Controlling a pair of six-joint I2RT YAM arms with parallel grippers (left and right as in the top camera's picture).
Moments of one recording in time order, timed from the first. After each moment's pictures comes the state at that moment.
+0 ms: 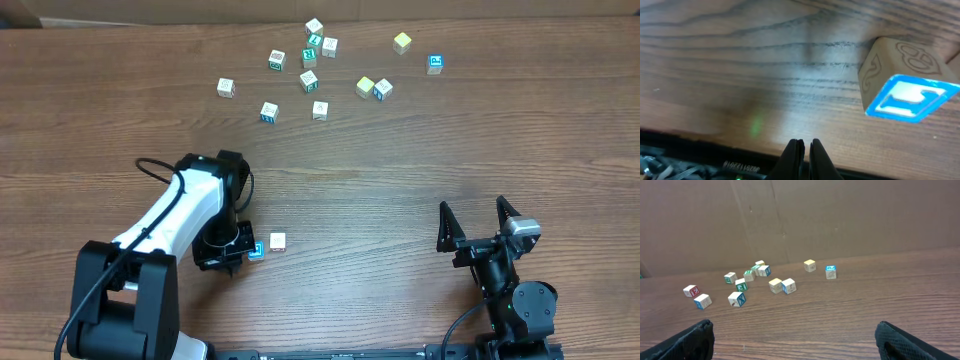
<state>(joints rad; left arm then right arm) -0.22 1.68 0.98 -1.25 0.06 -0.46 0.11 0.02 0.02 -0.04 -0.04 0.17</state>
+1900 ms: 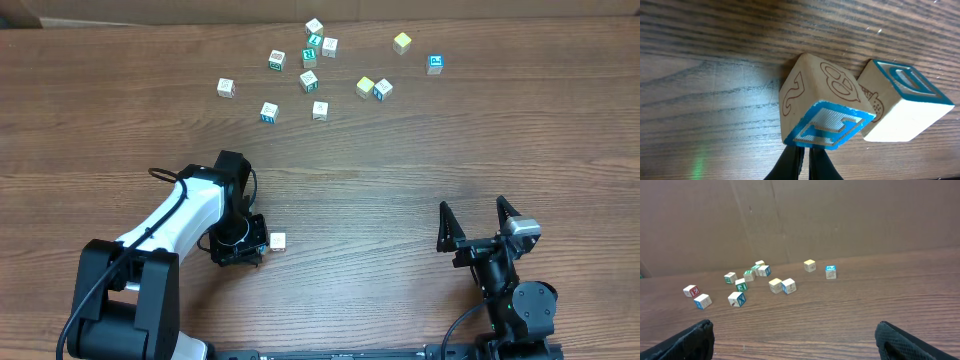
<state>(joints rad) -0.22 1.68 0.91 -1.01 0.26 -0.44 0.11 0.02 0.02 -0.03 -0.04 0.17</state>
